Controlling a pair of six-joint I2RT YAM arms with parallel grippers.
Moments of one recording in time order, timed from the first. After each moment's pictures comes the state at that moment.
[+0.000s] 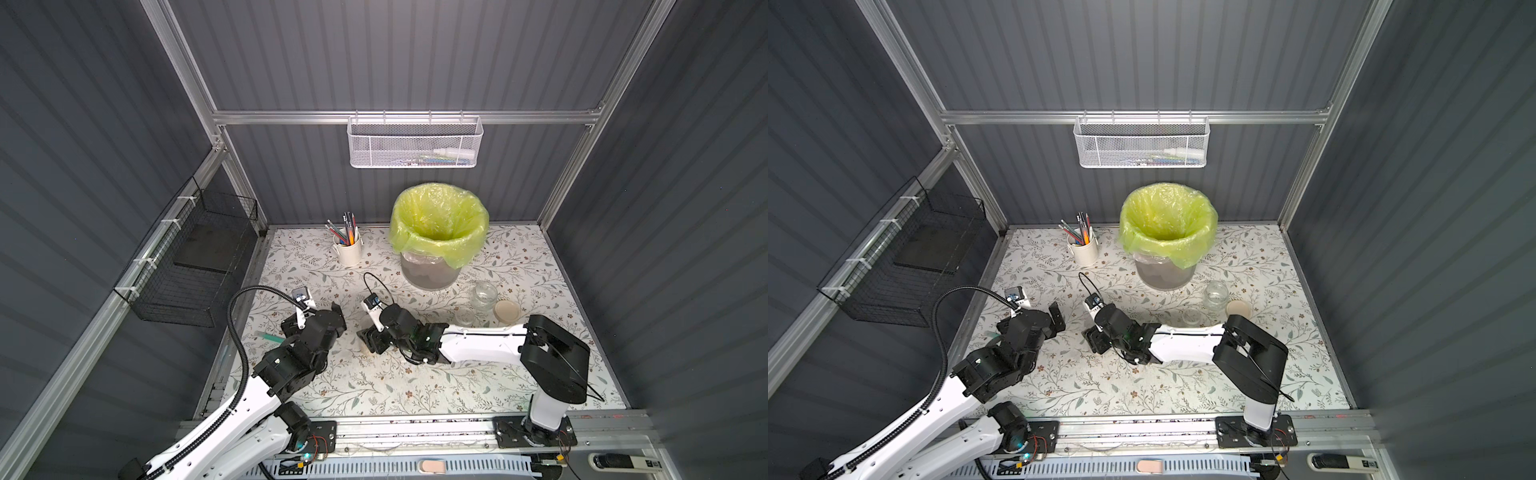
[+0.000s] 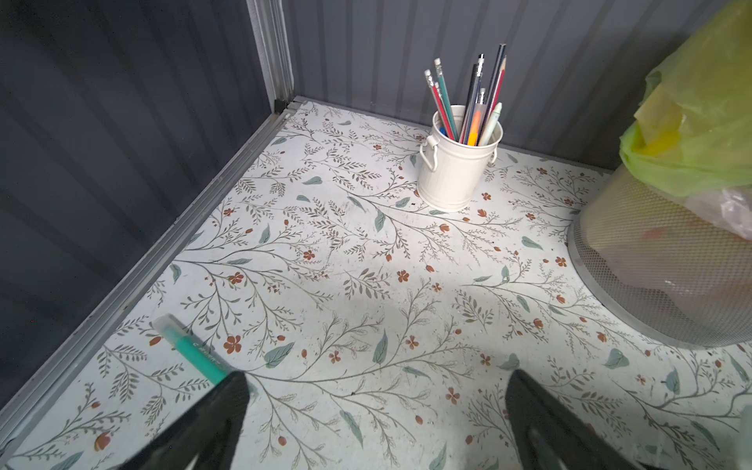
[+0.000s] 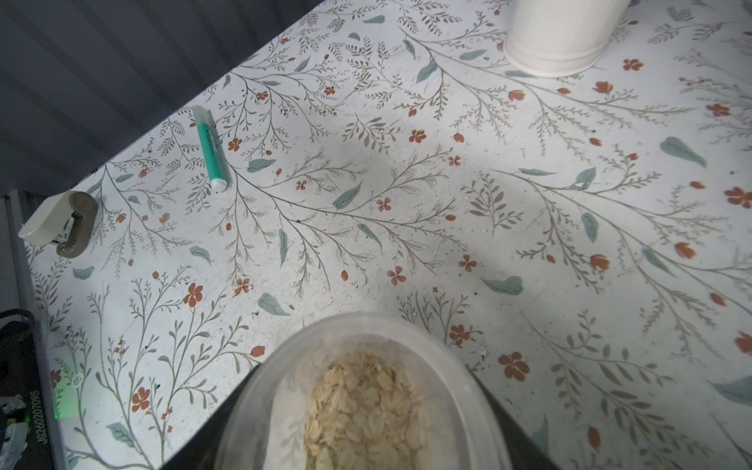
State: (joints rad) left arm -0.75 0.75 0.66 -0.56 -0.78 -0.58; right arm 1.10 1.76 1.05 0.13 0.12 0.29
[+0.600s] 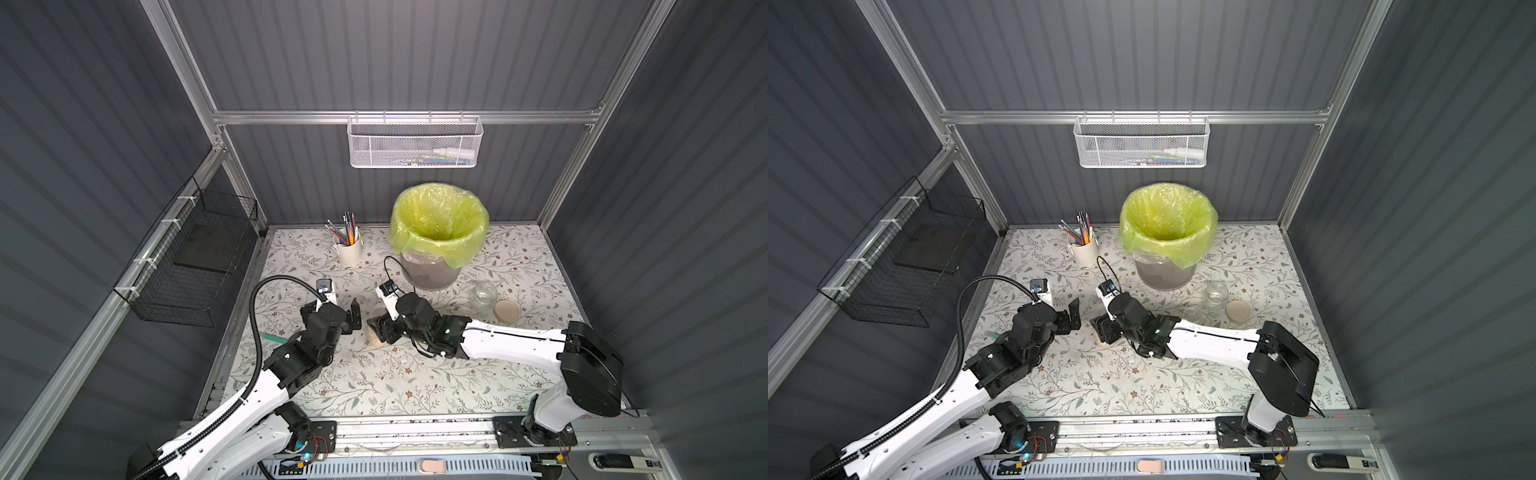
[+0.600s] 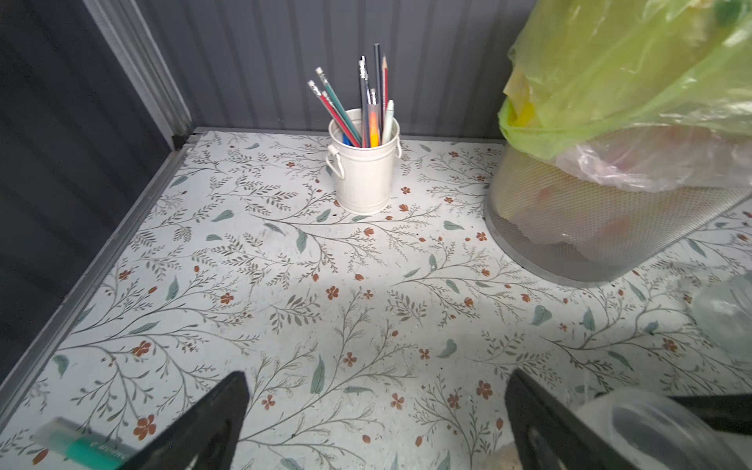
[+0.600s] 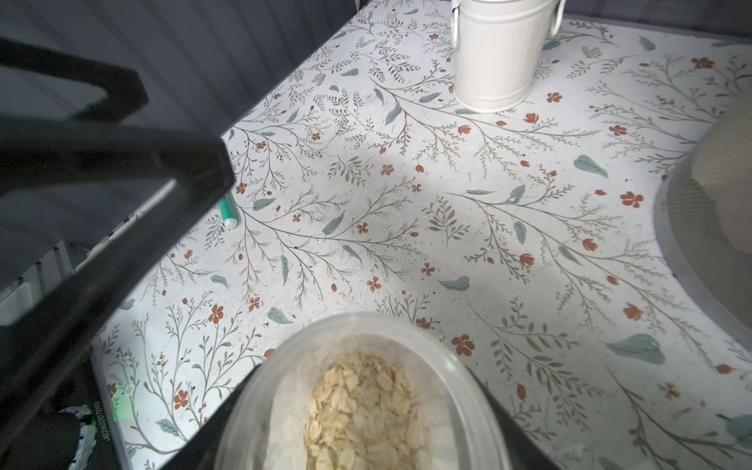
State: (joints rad) left arm -0.75 0.82 0.63 -0.31 -0.56 -0.34; right arm 1.04 1.58 1.02 0.02 0.11 0.36
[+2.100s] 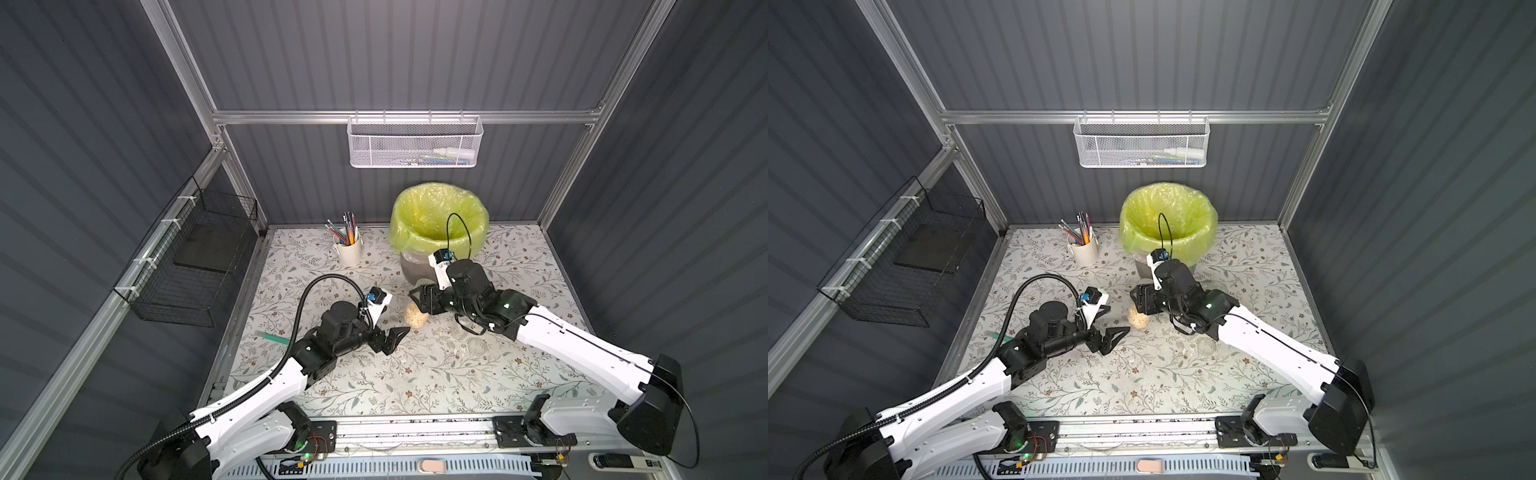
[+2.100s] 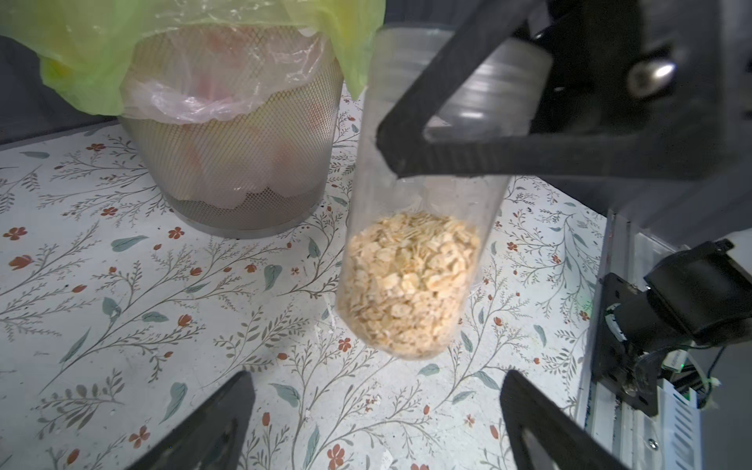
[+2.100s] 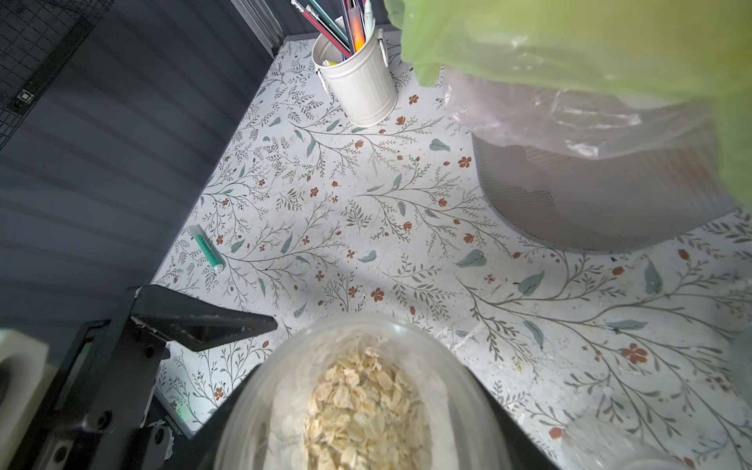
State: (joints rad) left arm -0.76 0.98 0.56 0.06 0.28 -0.12; right arm 0.81 1.31 1.12 -0.43 0.01 0.51
